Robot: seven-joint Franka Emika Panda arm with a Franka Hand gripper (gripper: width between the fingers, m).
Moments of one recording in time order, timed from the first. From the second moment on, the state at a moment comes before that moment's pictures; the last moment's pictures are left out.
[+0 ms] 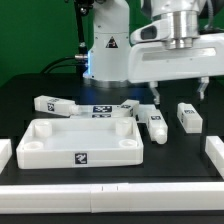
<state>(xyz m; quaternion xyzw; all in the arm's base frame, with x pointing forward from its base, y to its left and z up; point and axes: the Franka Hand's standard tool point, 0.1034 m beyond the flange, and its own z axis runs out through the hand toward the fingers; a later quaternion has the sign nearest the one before) 0.430 0.095 0.062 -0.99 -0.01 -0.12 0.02</state>
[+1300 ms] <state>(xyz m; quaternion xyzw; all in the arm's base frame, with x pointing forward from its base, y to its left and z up) 0.423 0.078 0.037 -0.99 0.00 -0.11 0.01</state>
